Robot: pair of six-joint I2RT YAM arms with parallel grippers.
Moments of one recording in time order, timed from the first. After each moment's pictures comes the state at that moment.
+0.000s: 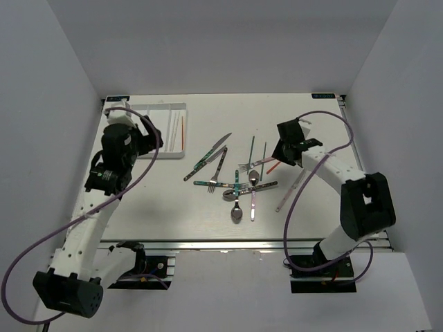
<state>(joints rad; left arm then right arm) -0.21 0.98 1.05 -0.36 -0.18 -0.37 0.39 1.56 1.07 -0.42 0.31 0.65</state>
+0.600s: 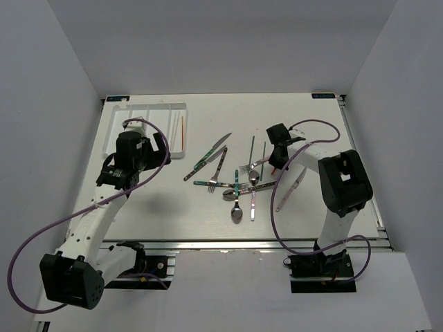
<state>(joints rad) -0.21 1.05 0.89 -0.42 -0.08 -0.35 0.39 1.85 1.16 -0.43 0.32 0.78</state>
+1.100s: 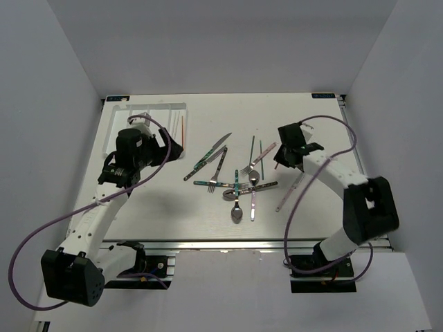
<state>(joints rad) -0.20 1.07 0.89 -0.35 0.12 -0.42 0.40 1.63 1.07 -0.48 0.37 0.79</state>
